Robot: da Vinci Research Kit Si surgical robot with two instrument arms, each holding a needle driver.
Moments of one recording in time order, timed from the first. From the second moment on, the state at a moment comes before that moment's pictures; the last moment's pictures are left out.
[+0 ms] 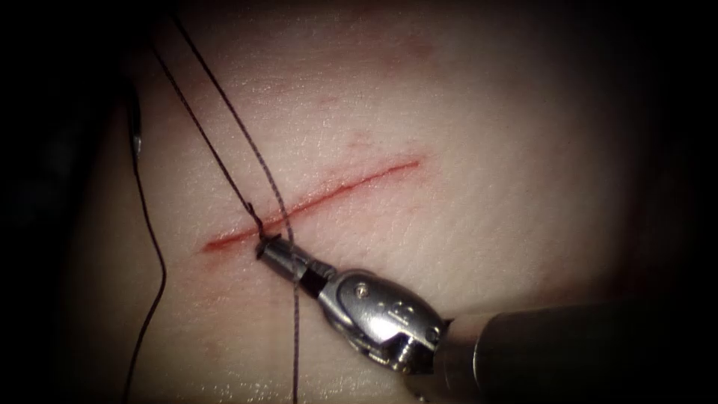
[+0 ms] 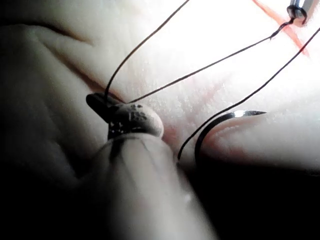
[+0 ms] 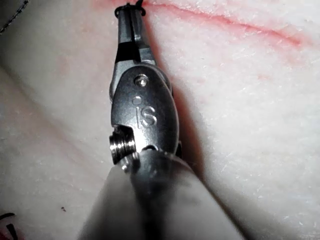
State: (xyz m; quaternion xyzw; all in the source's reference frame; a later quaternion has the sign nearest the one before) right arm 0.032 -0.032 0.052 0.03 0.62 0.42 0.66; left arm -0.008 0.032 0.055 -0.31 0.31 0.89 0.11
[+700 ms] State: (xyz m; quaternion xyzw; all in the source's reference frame) right arm 0.030 -0.035 0.053 0.04 0.62 0.41 0.67; left arm -0.003 0.039 0.062 -0.17 0.40 0.89 0.17
